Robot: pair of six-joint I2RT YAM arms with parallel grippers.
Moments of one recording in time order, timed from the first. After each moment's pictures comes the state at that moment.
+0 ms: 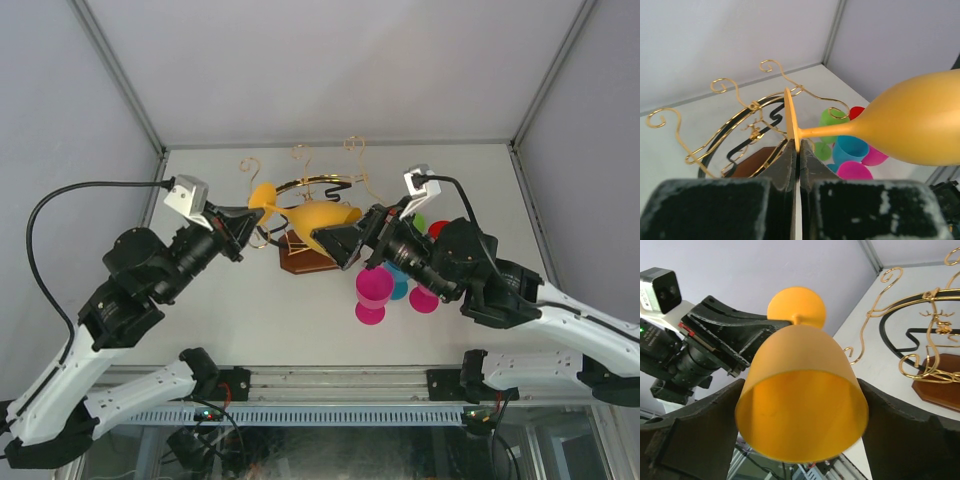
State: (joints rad) left arm -0.83 0.75 1.19 -0.39 -0.16 -0.21; right arm 1.24 1.01 1.31 -0.29 0.37 0.68
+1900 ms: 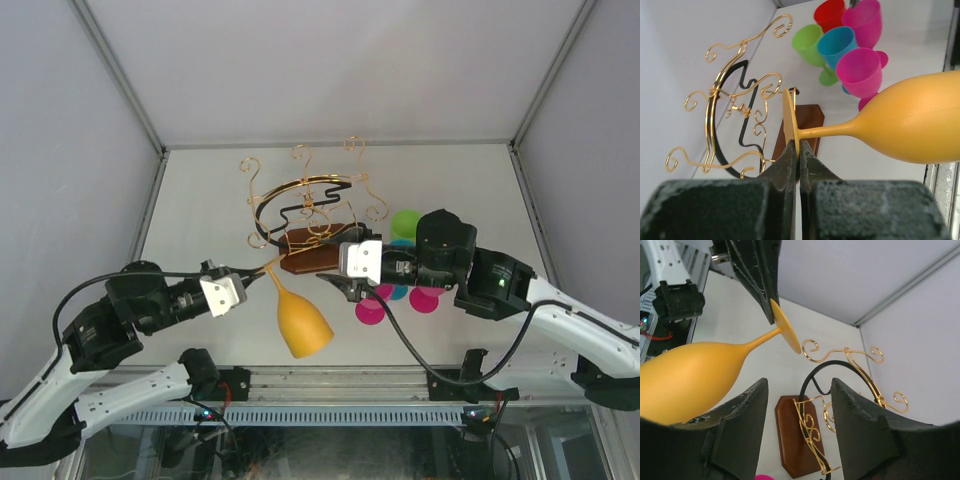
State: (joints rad) left arm -0.95 0.56 1.08 -0.71 0.09 0.48; right arm 1.15 1.04 1.33 -0.44 -0.25 -0.59
